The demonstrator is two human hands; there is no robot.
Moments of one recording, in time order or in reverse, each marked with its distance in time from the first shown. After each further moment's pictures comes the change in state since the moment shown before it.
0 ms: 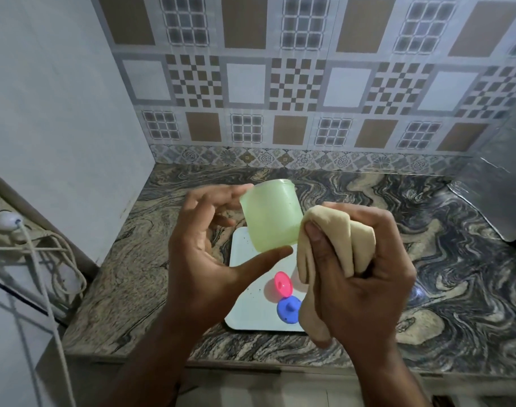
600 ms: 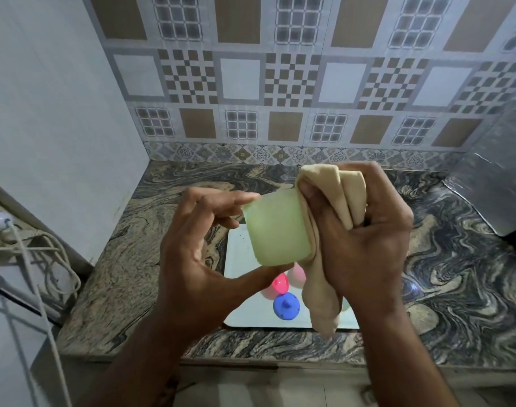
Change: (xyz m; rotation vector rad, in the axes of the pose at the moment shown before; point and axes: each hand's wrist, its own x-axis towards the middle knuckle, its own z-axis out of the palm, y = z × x) left_hand -0.003 0.002 -0.004 0.068 -0.085 0.141; right_hand 0.037 0.002 0.004 0.082 -0.078 0.081
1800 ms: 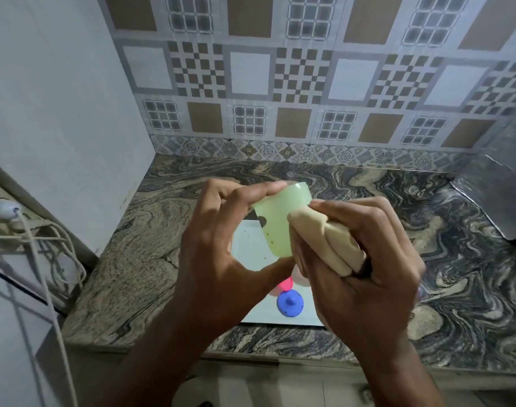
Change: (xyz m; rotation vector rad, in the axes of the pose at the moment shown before) left_hand 0.004 0.021 0.001 0.255 -0.033 -0.072; right_hand -0.033 0.000 -0.007 -0.262 -0.067 -0.252
